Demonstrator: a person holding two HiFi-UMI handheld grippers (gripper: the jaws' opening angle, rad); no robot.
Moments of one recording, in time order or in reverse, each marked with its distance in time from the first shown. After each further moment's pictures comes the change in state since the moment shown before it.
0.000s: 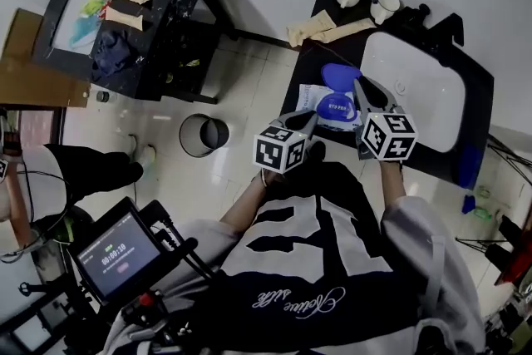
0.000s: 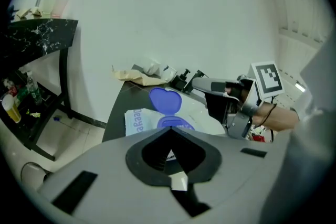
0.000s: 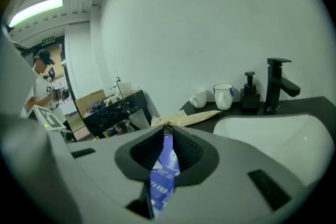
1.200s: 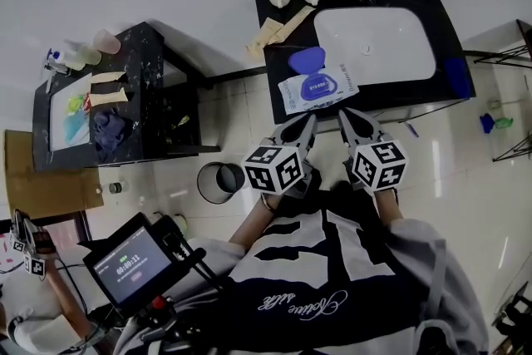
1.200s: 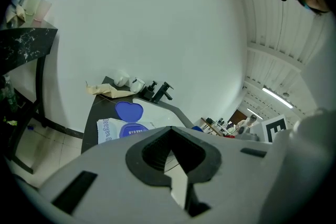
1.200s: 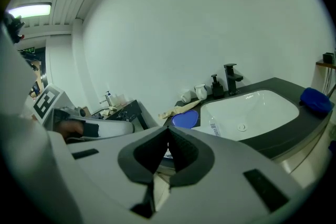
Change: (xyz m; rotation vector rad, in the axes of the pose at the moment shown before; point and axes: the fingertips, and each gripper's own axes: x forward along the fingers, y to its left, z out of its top) left arm -0.109 -0.094 0.019 0.068 -0.087 -0.306; right arm -0.150 0.107 -0.047 0.184 -0.127 -0.243
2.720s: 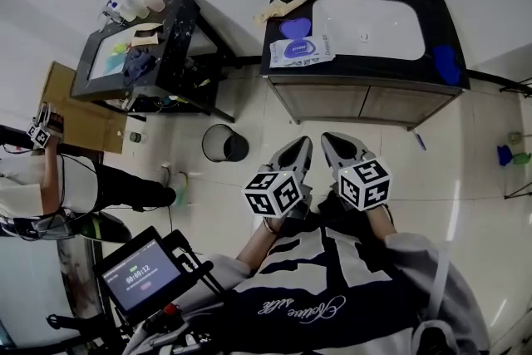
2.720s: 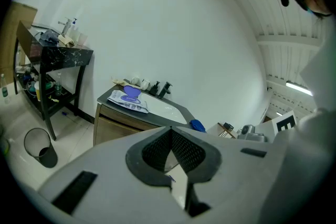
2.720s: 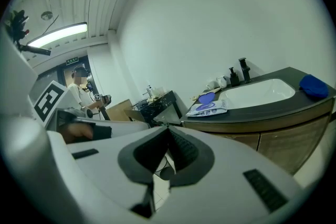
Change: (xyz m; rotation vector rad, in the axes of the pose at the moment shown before) left arm -0.079 -0.186 -0.147 -0.034 -0.158 0.304; right arm -0.216 0.026 -0.078 -0.062 0.072 0.369
